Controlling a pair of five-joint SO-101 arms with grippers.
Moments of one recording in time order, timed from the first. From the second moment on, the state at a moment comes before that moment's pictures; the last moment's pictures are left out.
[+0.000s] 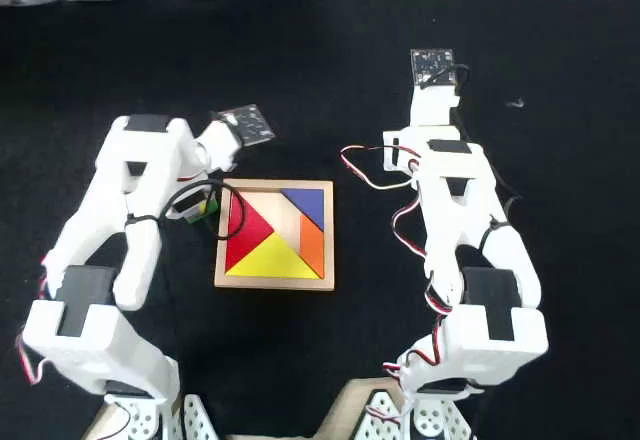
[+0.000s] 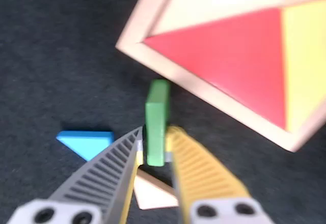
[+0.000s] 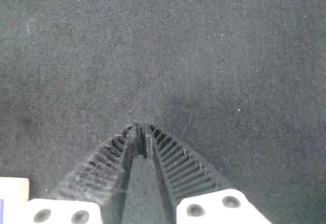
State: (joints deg) left arm -1.8 9.5 16.4 67.6 -56.9; right arm 3.2 6.9 29.0 30.2 3.8
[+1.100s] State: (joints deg) left arm -3.0 15.6 16.8 56.7 -56.8; right arm 3.2 6.9 29.0 30.2 5.2
